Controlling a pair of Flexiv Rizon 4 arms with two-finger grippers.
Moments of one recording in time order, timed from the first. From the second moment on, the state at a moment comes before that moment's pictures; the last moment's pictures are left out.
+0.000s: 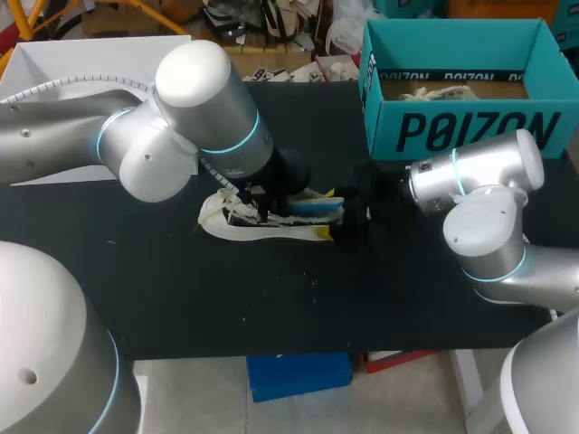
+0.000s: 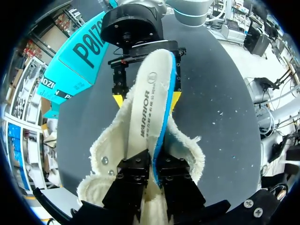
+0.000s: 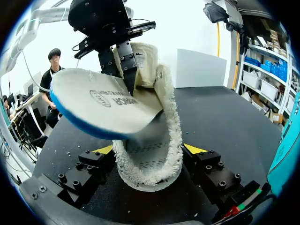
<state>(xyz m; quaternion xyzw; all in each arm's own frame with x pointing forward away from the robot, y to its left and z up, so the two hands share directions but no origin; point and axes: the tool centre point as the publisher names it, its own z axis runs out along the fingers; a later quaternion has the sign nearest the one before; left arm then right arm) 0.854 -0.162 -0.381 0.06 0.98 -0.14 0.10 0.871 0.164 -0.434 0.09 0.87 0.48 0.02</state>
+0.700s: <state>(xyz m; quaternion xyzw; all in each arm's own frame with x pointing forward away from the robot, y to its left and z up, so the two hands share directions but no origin) 0.863 -0.206 -0.385 0.12 0.97 -0.17 0.11 0.871 0.164 -0.434 0.09 0.87 0.48 0.02</state>
